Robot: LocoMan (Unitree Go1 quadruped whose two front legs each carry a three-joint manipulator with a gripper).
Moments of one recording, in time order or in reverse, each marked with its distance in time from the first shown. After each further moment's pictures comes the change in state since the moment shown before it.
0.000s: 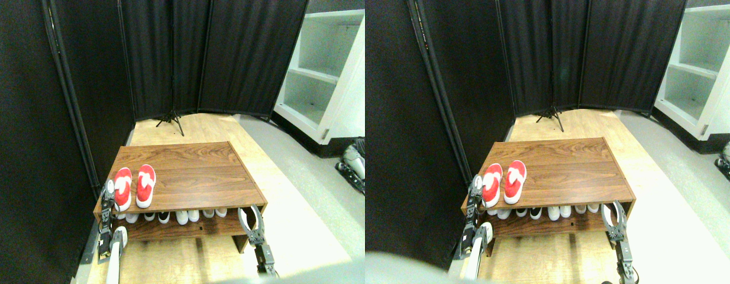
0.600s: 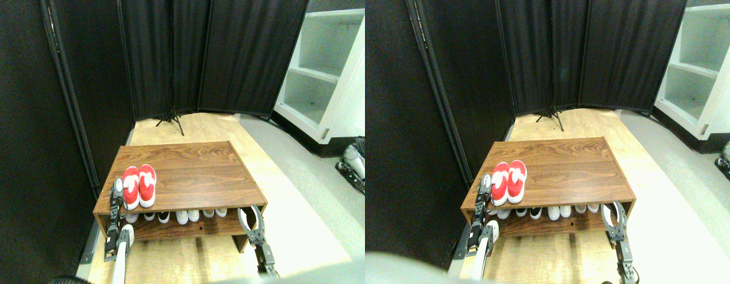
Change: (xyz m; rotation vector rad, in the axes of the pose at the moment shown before) right arm 0.000 0.001 0.000 -0.008 0.004 0.007; left arm -0.006 -0.022 -0.020 -0.069 0.081 0.006
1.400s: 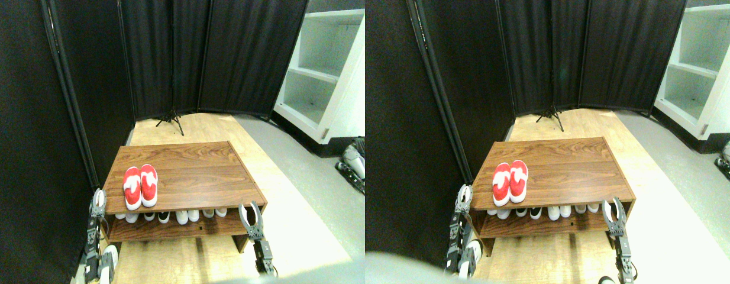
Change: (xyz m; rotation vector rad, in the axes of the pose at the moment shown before) right arm 0.007 -0.004 0.001 0.072 -0.063 -0.027; left arm -0.048 0.019 0.052 -0.086 -0.087 -0.098
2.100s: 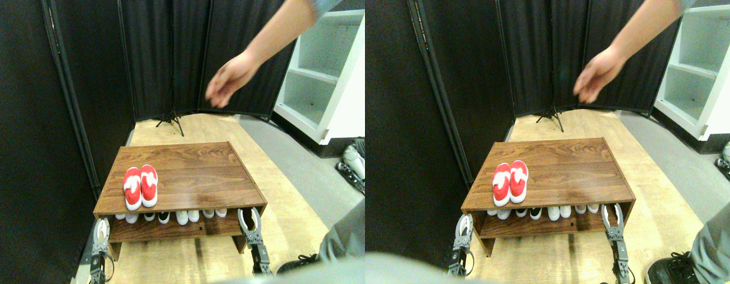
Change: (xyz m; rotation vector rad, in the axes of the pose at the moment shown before) right arm -0.008 -0.011 -0.008 0.226 0.012 -0.120; left arm -0.072 -0.014 -0.016 -0.220 0.013 0.136
